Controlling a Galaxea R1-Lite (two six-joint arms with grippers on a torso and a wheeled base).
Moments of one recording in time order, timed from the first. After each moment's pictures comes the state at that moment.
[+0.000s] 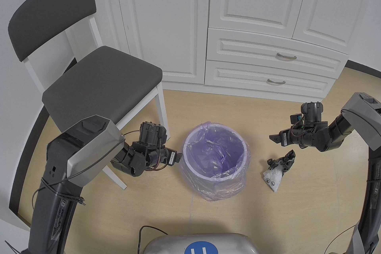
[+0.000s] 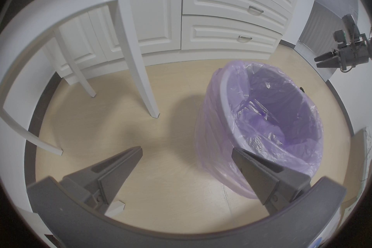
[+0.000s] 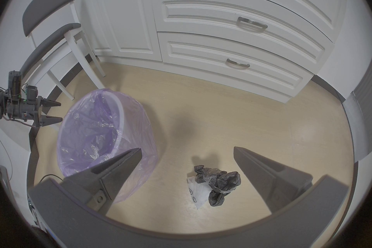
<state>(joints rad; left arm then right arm) -0.41 2.61 -1.44 -0.55 0.05 0.04 0.05 2.32 -1.16 -0.59 0.08 -0.16</state>
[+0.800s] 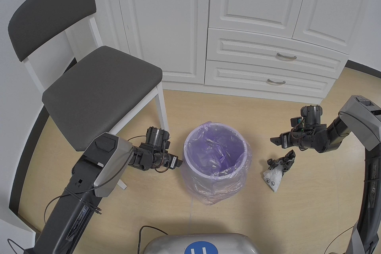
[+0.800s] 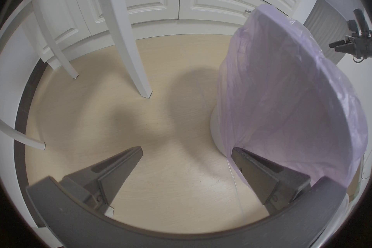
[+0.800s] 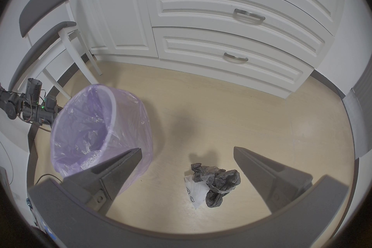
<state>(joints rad) -0.37 2.93 -2.00 -0.17 -0.03 0.06 0.03 2.37 -1.20 -0.59 0.08 -0.16</state>
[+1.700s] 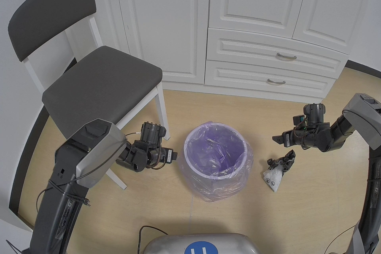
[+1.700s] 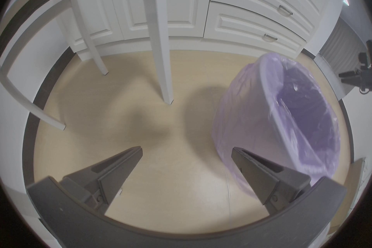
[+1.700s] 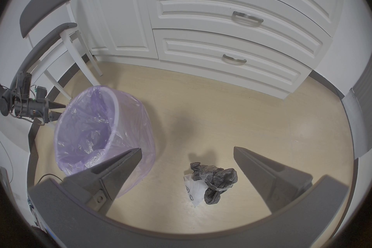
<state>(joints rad) -0.38 2.71 -1.62 -0.39 0.10 -0.11 0.02 2.33 -1.15 -0.59 0.08 -0.16</state>
